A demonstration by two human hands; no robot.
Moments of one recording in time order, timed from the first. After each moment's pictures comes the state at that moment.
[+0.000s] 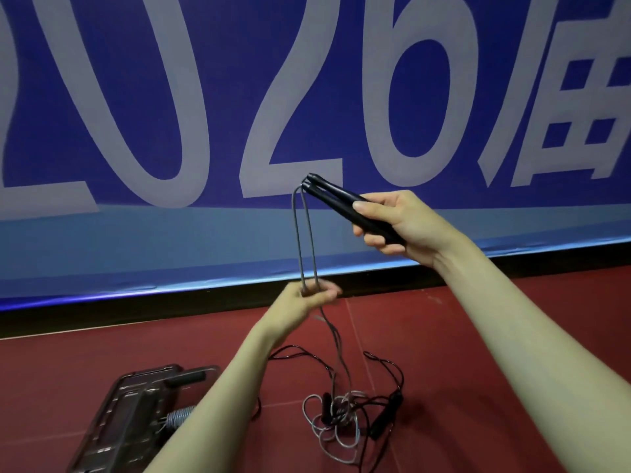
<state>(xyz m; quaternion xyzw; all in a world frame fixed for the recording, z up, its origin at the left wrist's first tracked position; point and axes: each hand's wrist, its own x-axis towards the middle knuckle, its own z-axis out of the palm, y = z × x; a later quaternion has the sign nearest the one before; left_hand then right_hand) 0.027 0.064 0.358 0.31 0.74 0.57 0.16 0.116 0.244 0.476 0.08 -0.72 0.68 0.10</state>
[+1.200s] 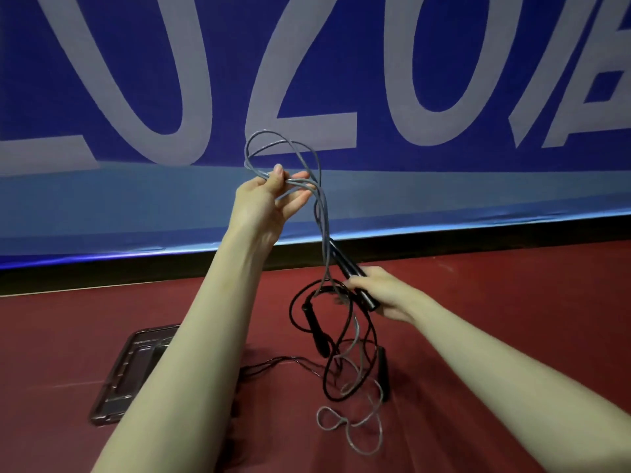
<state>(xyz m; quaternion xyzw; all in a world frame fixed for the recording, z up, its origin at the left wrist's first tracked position) 0.009 0.051 0.442 0.12 0.49 0.86 0.09 0.068 0.223 0.304 -0.12 -0.72 0.68 -0.06</state>
